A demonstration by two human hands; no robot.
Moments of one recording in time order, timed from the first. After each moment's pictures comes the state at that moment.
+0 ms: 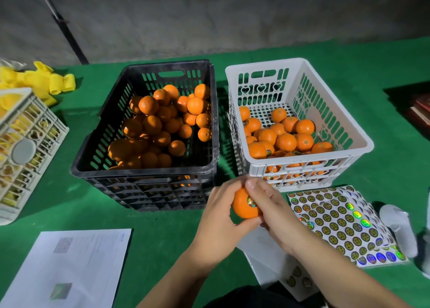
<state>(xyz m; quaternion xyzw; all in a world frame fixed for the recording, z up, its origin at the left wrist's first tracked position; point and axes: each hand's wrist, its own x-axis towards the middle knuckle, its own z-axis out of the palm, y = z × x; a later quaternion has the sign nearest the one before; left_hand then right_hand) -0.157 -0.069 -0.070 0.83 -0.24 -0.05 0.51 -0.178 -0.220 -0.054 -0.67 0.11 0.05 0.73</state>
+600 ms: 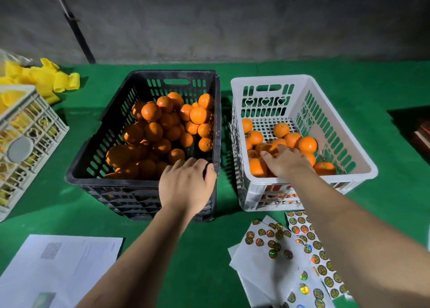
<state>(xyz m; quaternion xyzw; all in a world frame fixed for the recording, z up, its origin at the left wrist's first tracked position) -0.050 -0.045 -0.041 0.99 -0.11 0.08 0.08 -0.015 -0.324 -0.059 -0.94 0.25 0.16 0.18</state>
